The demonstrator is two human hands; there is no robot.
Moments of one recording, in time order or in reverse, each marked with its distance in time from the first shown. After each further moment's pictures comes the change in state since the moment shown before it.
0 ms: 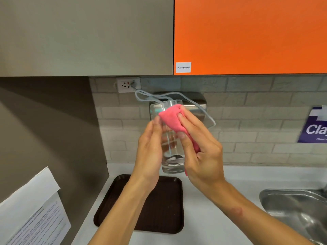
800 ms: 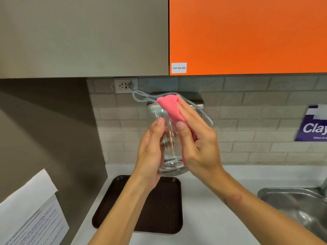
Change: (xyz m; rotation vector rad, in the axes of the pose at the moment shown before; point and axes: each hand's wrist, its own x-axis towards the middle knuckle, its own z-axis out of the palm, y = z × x) left_hand 0.001 -0.003 0.005 -0.173 -0.066 -0.057; right_hand 0.024 0.003 -0.006 0.093 -0.080 0.054
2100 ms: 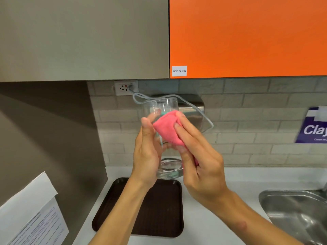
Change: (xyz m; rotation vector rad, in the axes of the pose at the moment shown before) left_hand 0.002 0.006 -0.004 0.065 -0.019 0.254; right_hand -0.032 -0.009 0.000 -0.124 0.011 -0.241
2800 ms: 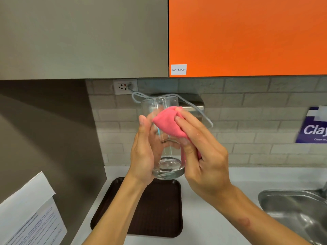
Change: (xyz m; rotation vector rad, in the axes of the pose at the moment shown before) left_hand 0.013 -0.009 -0.005 -0.138 -0.134 -0.034; right_hand 0.015 -0.001 -0.006 -0.092 0.057 -0.019
